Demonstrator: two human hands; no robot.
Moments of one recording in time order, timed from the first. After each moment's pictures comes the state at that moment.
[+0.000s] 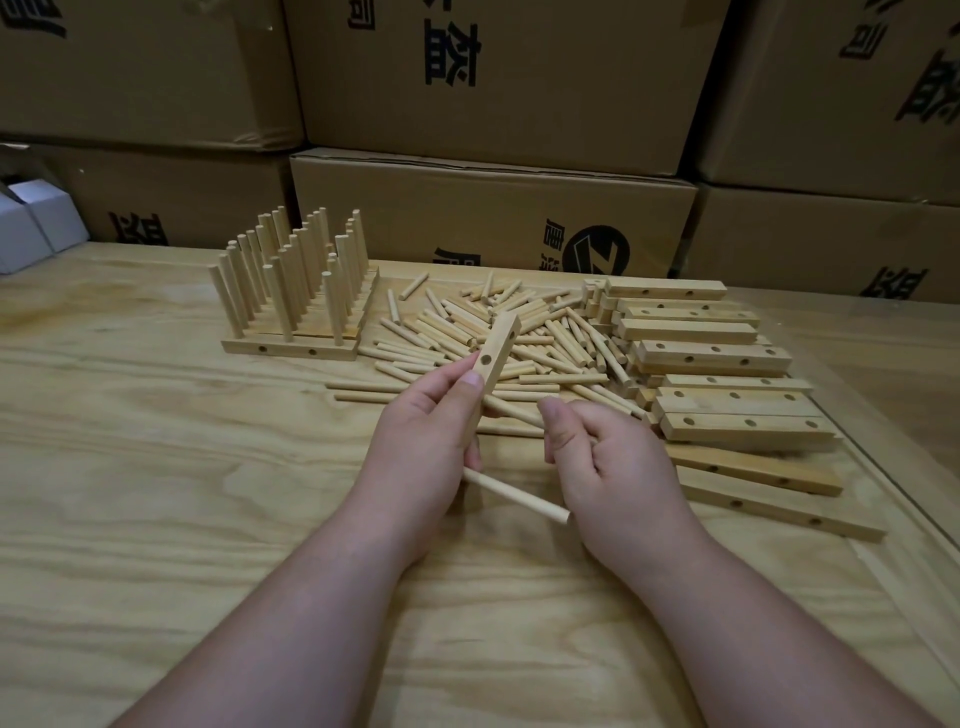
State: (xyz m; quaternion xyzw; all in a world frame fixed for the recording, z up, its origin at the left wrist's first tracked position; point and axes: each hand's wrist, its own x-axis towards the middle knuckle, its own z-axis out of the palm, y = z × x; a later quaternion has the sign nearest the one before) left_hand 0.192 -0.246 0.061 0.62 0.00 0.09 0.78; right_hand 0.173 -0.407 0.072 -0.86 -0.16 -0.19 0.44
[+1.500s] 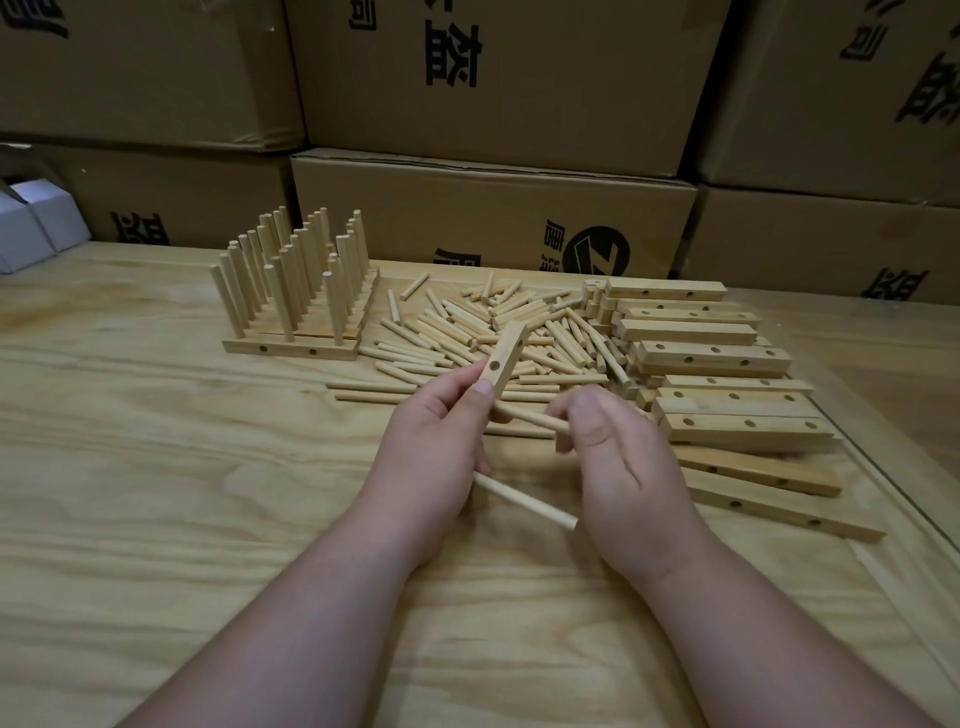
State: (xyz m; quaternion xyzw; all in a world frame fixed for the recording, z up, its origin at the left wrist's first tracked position) left_hand 0.185 -0.252 0.066 0.67 0.02 0.10 0.74; right_hand 0.176 -0.412 0.069 -0.83 -0.17 -0.21 0.48
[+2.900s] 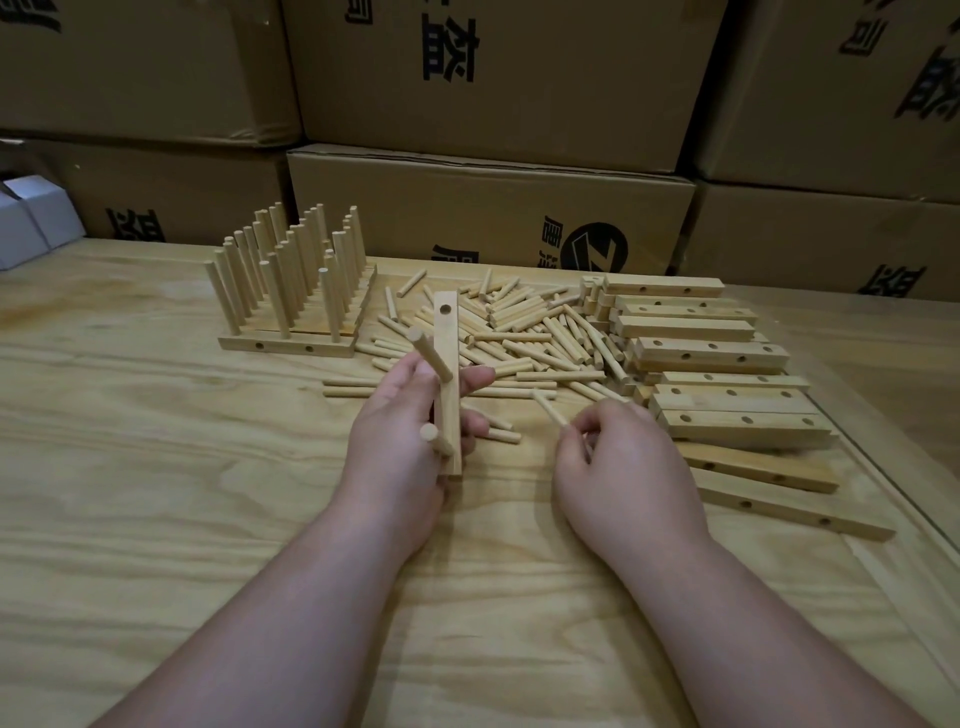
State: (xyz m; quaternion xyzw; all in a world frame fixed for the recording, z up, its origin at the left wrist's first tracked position) left_hand 0.190 -0.247 0.072 0.51 0.04 0.07 0.86; right_hand 0.180 -0.409 0.066 -0.95 0.03 -0.17 0.26
